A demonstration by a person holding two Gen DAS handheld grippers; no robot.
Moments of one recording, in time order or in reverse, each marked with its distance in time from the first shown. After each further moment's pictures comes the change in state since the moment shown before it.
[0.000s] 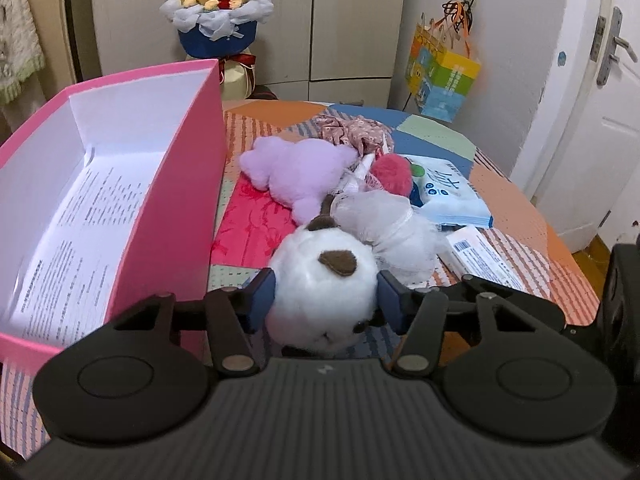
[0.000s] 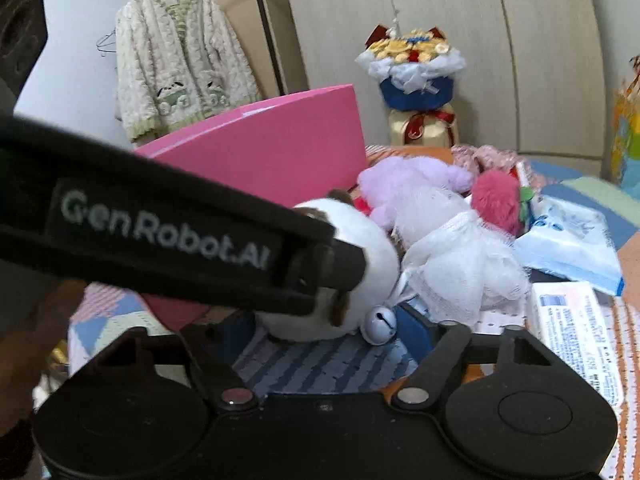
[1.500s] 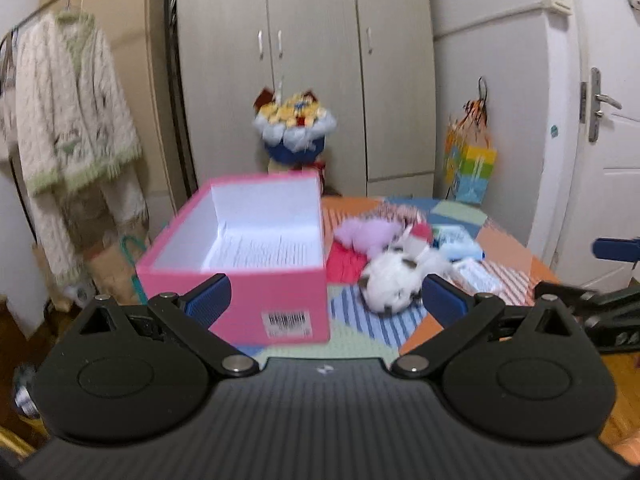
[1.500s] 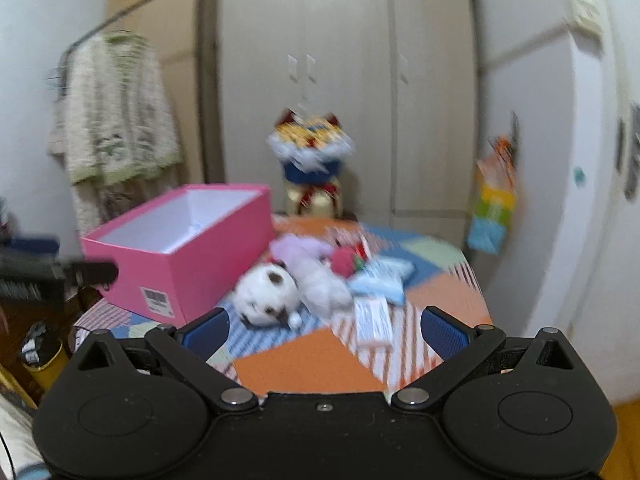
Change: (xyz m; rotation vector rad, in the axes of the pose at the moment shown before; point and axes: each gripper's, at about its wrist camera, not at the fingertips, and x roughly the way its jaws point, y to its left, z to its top) left arm -0.206 -0.004 -0.071 0.050 -0.338 0.202; right arm -0.205 0.059 0.000 -0.036 -0.162 -0.351
